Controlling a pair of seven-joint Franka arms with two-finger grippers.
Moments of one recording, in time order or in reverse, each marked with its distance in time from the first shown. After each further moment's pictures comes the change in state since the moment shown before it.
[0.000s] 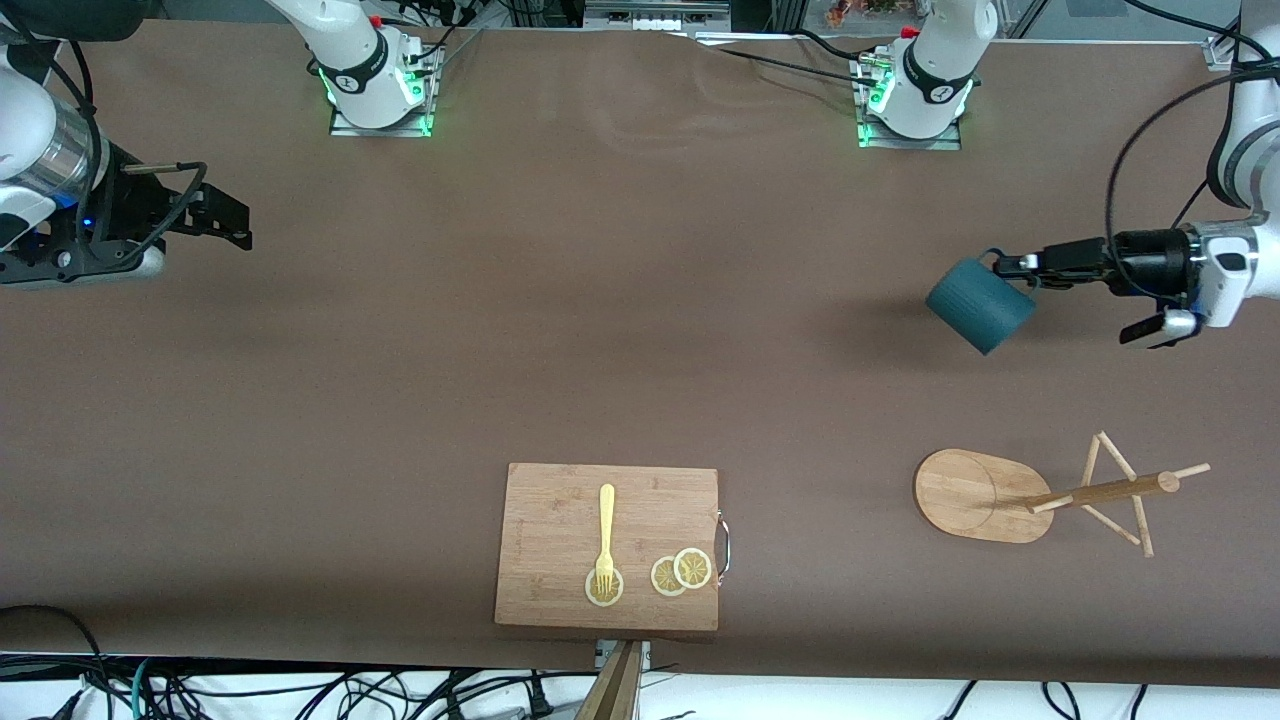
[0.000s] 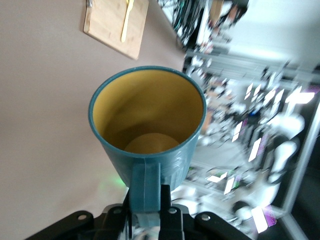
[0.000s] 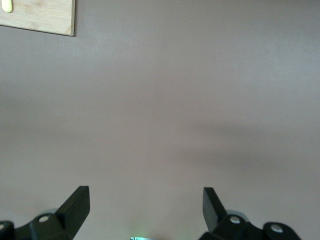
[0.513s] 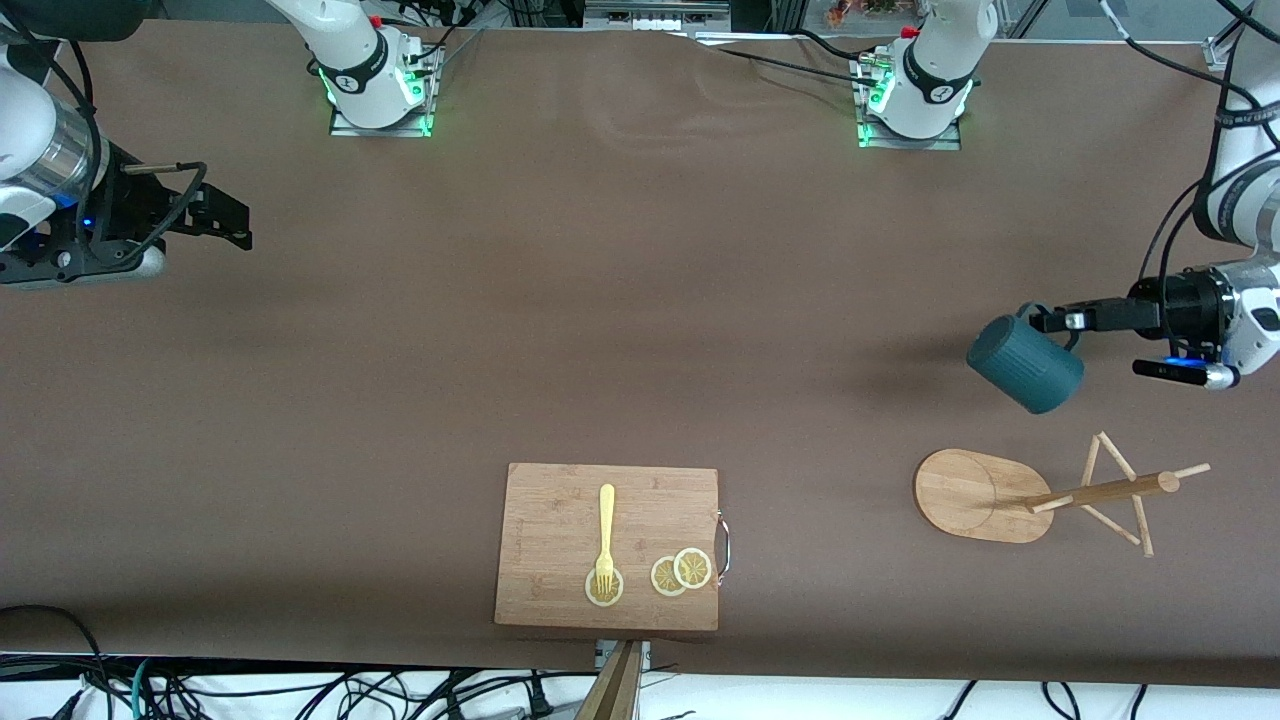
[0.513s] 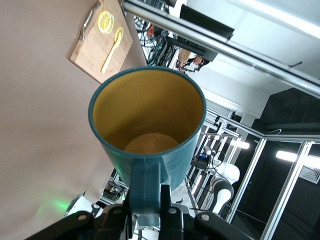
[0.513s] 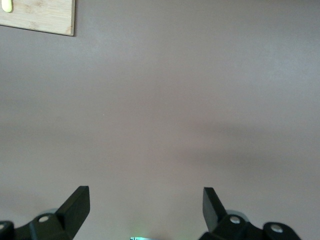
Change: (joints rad) left arm 0.045 0.180 0.002 0.128 -0.162 0.004 -0.117; right arm -0.001 0.000 0.000 0.000 0.000 0.000 0.000
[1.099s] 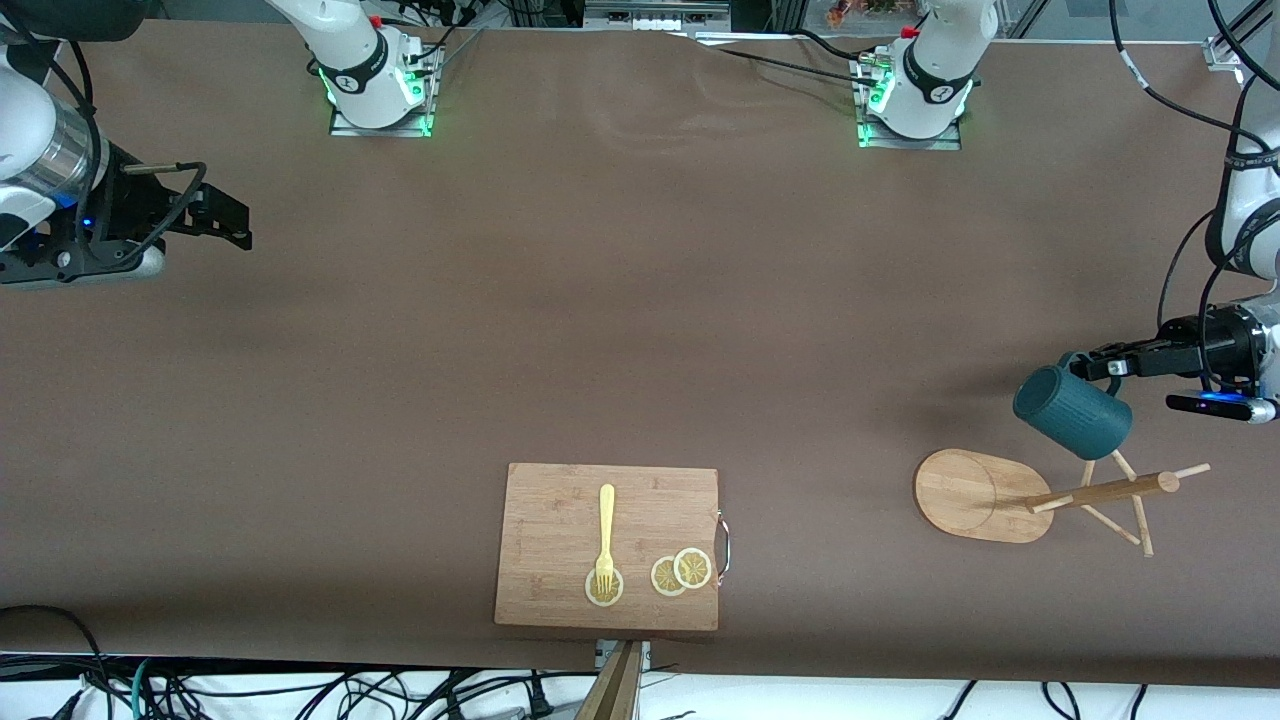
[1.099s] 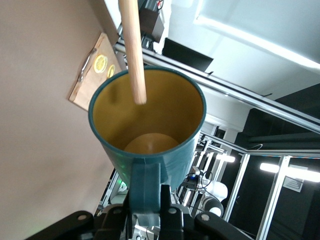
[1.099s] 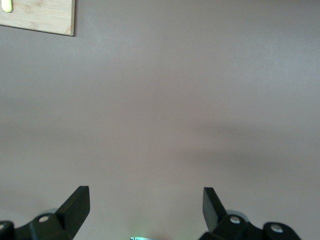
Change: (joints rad) left arm 0.070 0.157 0.001 0.116 -0.076 -0.001 0.081; right arm 0.000 0.000 0.000 0.000 0.000 0.000 0.000
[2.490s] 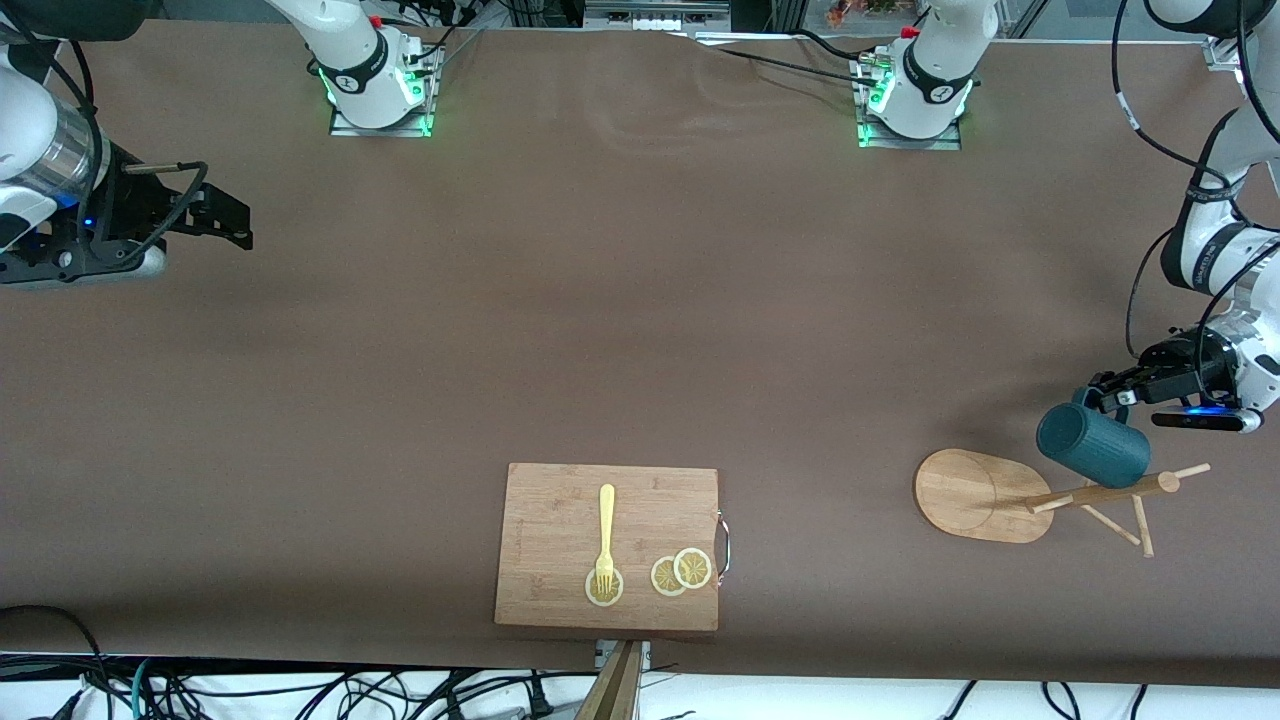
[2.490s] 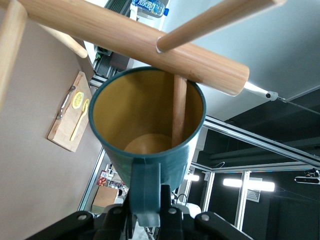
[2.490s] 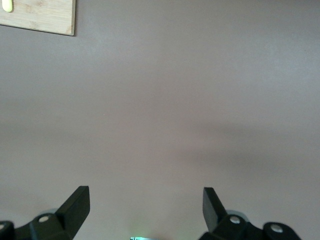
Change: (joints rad) left arm 0.048 0.142 -0.002 0.007 -0.167 -0.010 0.126; right arm 0.000 0.000 0.002 0.000 0.000 0.000 0.000
